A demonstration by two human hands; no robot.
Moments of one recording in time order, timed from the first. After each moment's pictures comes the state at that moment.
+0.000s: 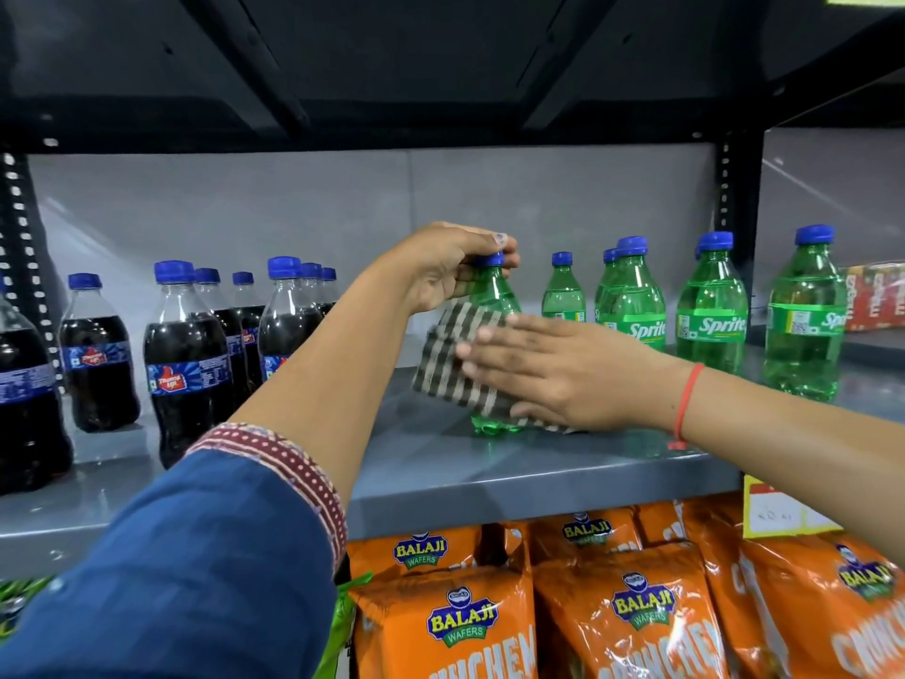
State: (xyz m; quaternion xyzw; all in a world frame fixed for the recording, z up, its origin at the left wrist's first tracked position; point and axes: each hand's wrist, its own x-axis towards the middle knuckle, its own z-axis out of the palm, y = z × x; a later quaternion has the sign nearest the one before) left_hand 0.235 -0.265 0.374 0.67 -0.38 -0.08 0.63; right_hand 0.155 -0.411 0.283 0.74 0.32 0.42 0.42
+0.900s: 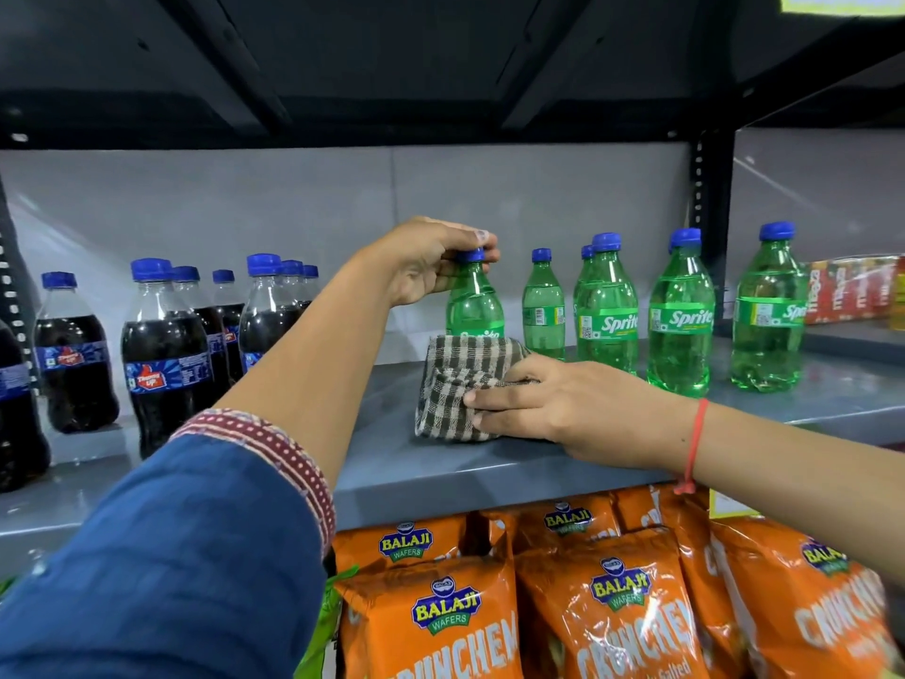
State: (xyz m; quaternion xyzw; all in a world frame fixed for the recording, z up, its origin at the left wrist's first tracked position) left_hand 0.226 -0.262 0.376 0.70 -0.37 -0.08 0.61; right_hand 0.117 -0.407 0.264 0.83 0.34 0.35 0.28
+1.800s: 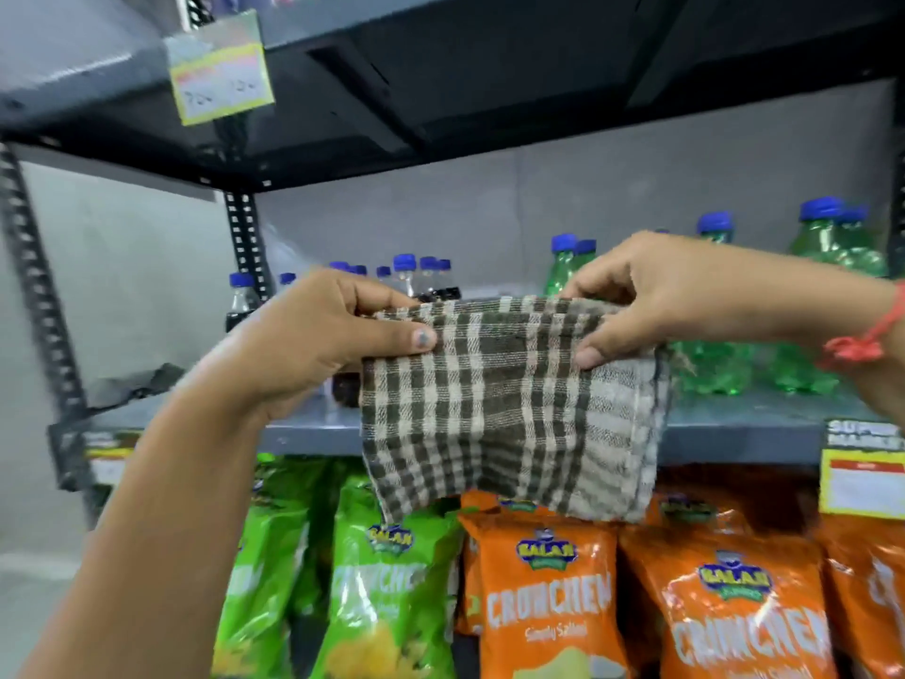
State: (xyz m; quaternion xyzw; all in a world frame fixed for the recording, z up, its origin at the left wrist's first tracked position) left_hand 0.052 -0.111 0.327 0.81 -0.28 0.11 0.51; right_hand 0.036 -0.359 0.345 0.93 0.27 0.13 -0.22
